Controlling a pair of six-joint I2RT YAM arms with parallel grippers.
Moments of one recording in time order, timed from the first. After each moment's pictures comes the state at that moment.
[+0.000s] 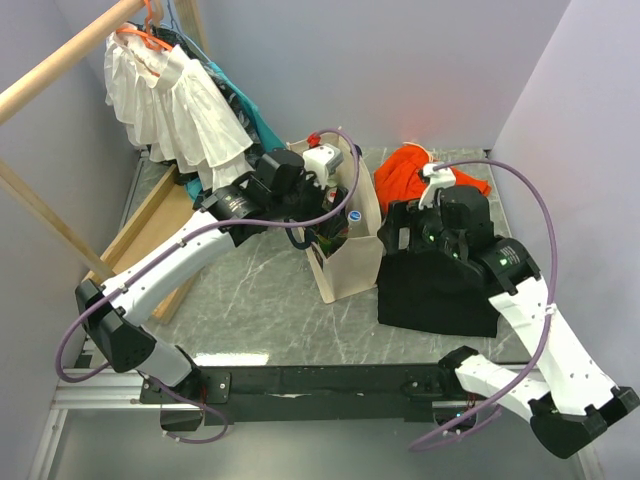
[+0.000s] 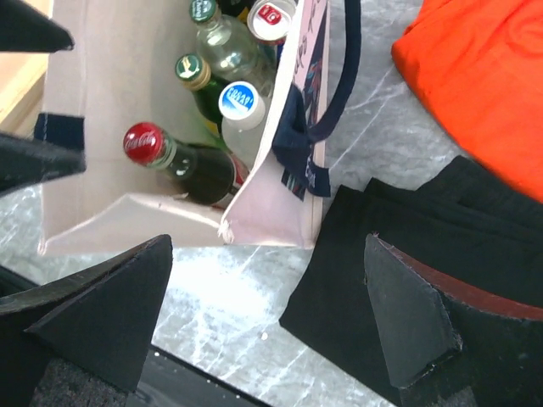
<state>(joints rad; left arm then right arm) -0.79 1.50 1.59 -0.60 0.12 -0.18 0.48 0.96 1.21 -0.77 0.00 0.23</state>
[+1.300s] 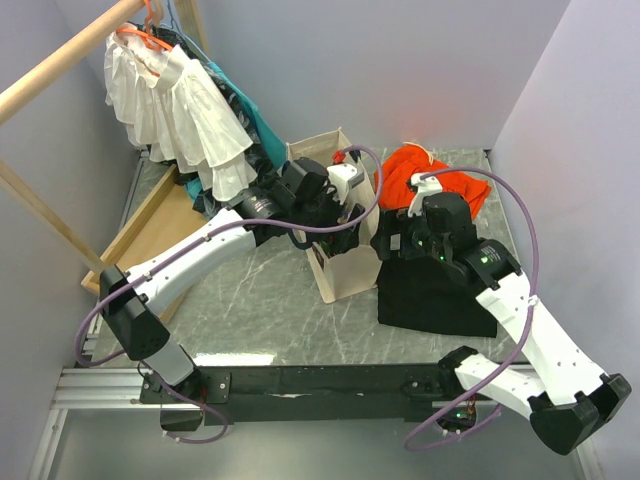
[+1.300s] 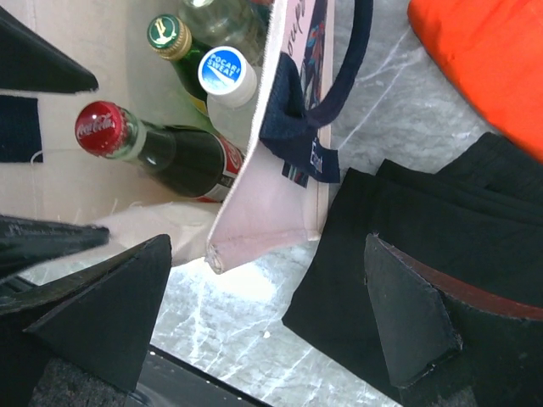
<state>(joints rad) -0.84 1.60 1.62 -0.66 0.17 -0.16 0.50 0.99 1.10 -0.70 0.00 0.26</state>
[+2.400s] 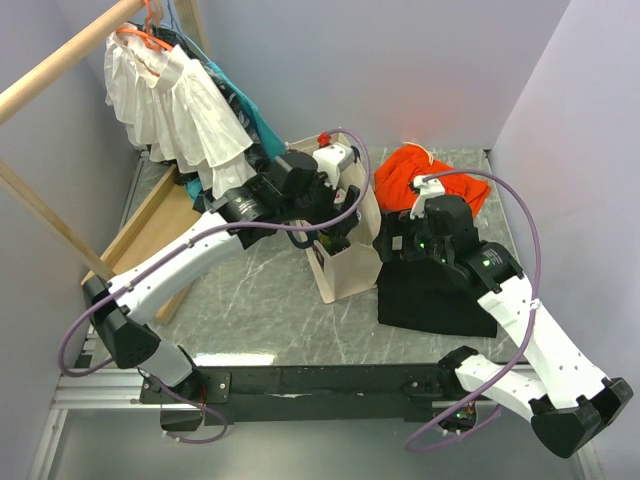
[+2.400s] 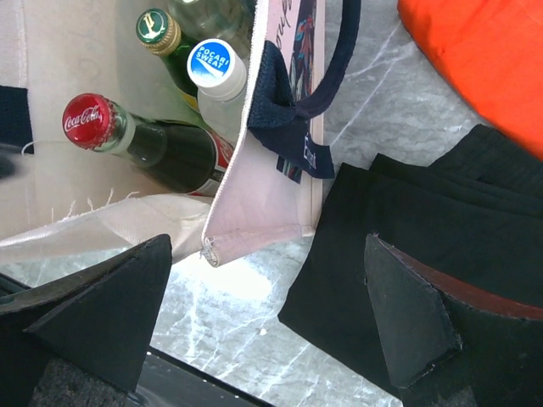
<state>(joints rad) -0.85 1.55 1.64 -0.60 0.02 -0.21 0.50 0.96 1.08 -0.71 0.02 0.26</state>
